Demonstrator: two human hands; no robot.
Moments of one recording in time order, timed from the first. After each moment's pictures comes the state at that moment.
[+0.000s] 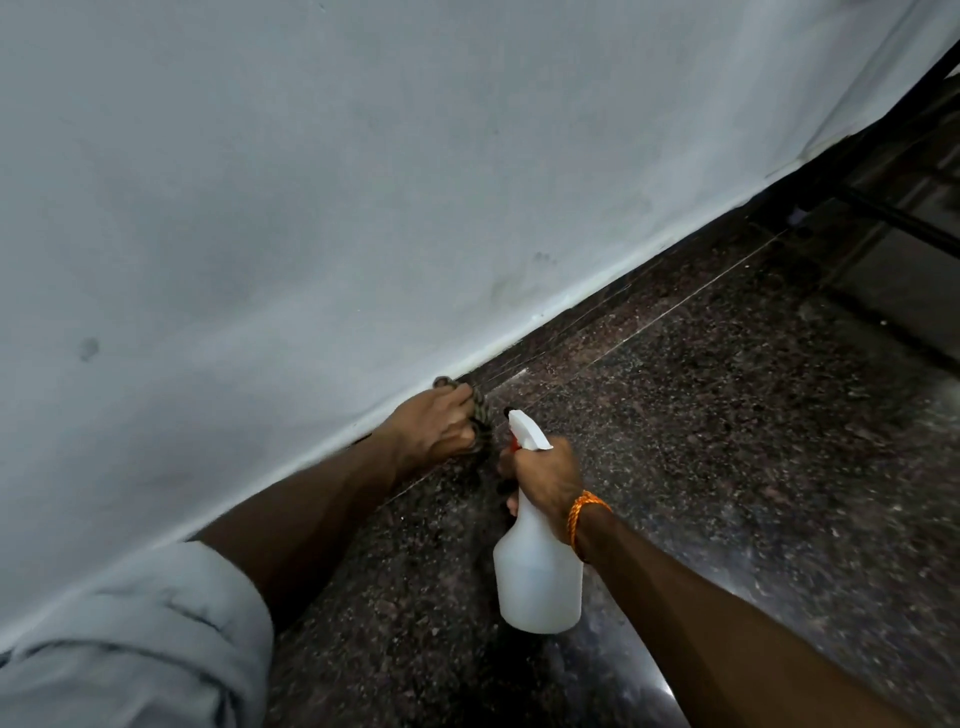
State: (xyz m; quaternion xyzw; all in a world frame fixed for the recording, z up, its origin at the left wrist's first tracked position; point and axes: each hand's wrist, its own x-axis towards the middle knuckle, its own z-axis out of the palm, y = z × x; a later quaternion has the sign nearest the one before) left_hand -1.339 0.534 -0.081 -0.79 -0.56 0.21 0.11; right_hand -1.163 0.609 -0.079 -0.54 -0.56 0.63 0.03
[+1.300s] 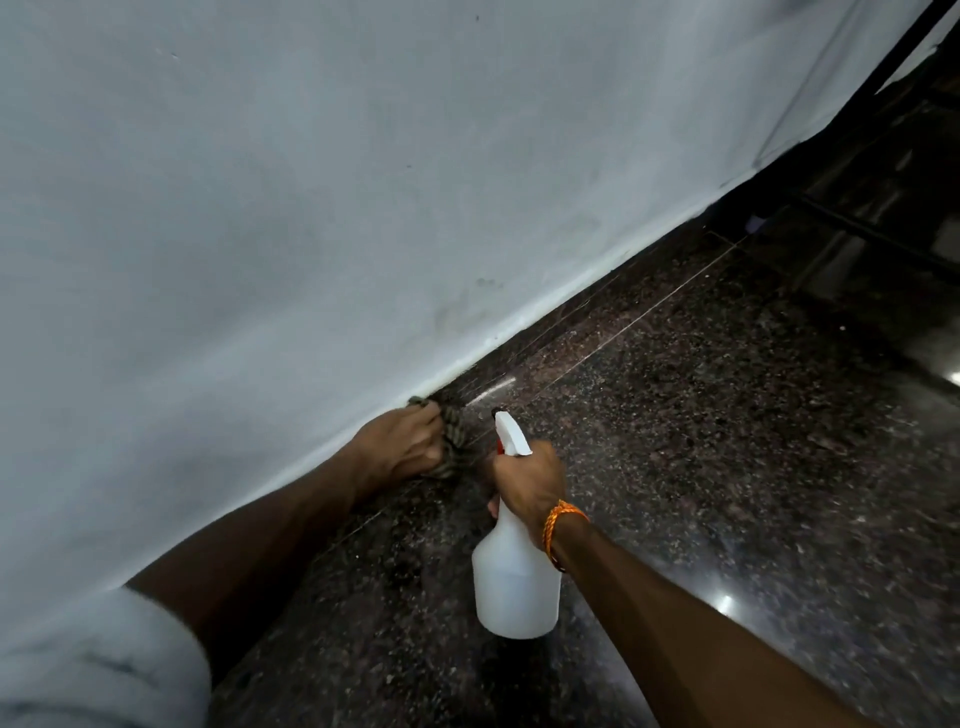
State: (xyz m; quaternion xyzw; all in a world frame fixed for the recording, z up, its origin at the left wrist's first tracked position) left_hand -1.332 0.567 -0.081 -0.77 -0.55 0.29 0.15; right_hand -1.155 0.646 -0.072 -0.55 -0.57 0.61 0.07
